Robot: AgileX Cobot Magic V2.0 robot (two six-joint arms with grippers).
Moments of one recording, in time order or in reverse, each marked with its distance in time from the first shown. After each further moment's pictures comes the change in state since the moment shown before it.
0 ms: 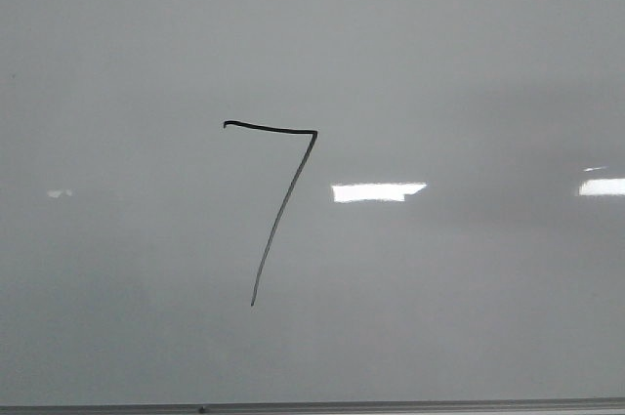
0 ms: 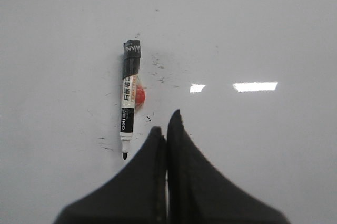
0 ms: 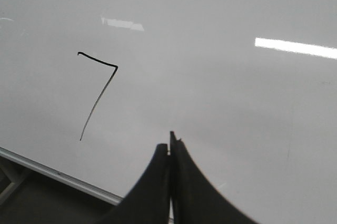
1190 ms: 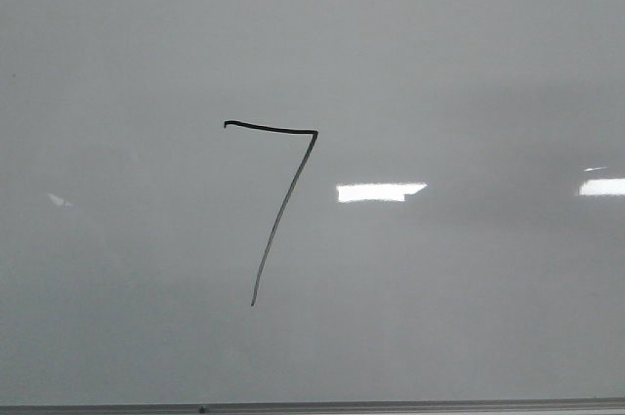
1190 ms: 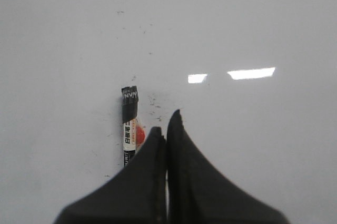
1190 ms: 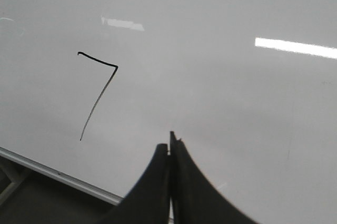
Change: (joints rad) left arm -0.014 0.170 -0.259 -0.002 0.134 0.044; right arm 0.000 0.002 0.000 0.000 0.000 0.000
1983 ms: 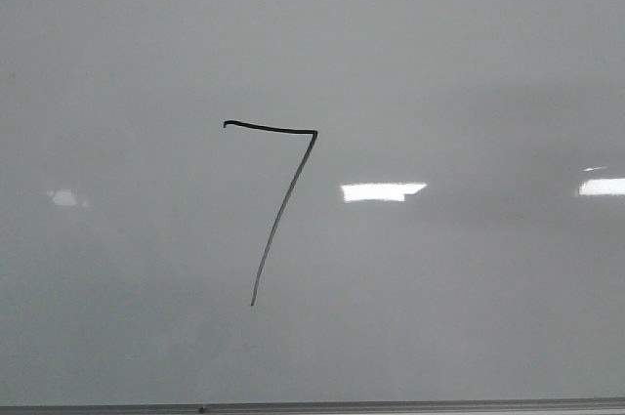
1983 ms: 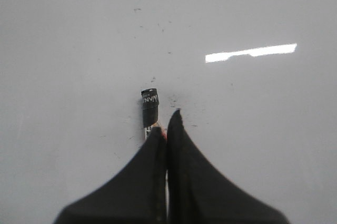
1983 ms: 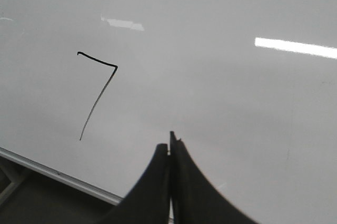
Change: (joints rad) left arm 0.092 0.207 -0.150 -0.132 0.027 0.199; right arm 0.000 0.000 0.000 -0.002 0.000 0.000
